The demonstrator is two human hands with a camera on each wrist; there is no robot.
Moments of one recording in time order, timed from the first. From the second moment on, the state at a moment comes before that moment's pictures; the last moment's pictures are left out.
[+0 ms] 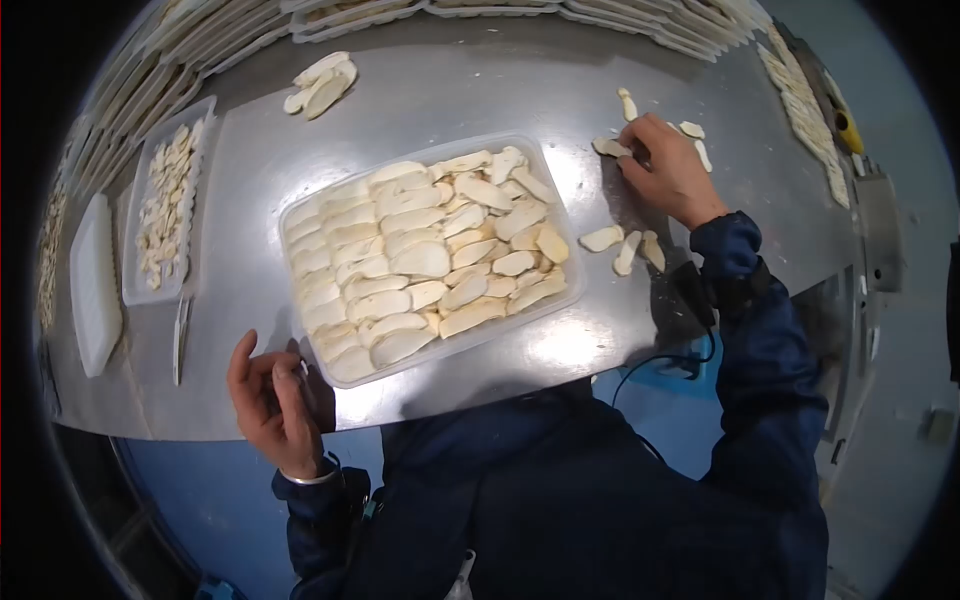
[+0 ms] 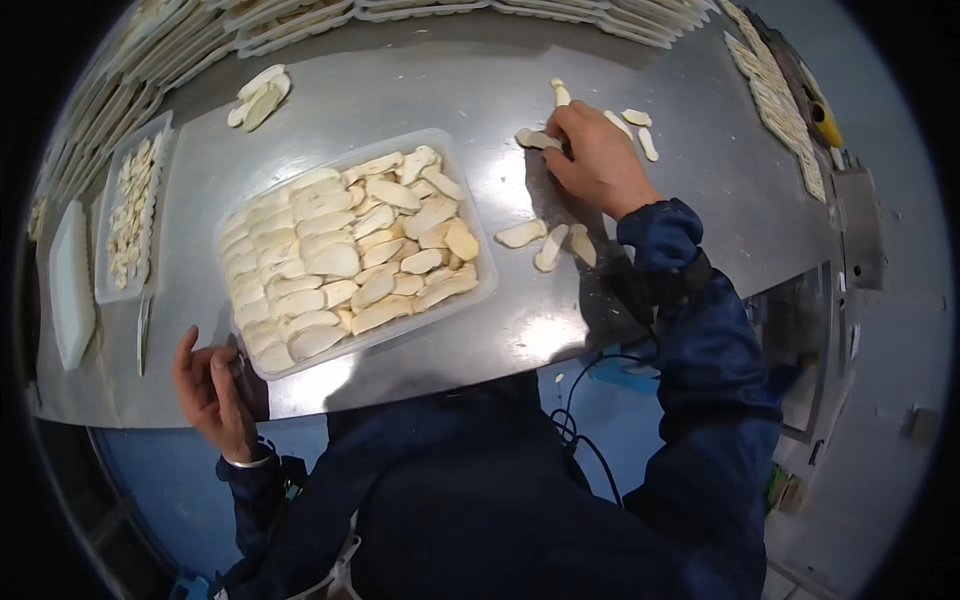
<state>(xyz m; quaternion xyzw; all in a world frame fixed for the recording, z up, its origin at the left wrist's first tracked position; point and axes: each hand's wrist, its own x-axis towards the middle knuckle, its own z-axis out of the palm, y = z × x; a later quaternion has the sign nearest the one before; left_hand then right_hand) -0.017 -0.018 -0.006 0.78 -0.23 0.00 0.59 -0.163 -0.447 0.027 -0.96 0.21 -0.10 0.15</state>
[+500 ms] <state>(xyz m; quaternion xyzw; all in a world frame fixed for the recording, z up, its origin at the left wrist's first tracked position) -0.017 -0.017 -0.004 0.79 -0.24 0.02 0.56 -0.129 -0.285 0.061 -0.97 -0.03 -0.17 0.16</state>
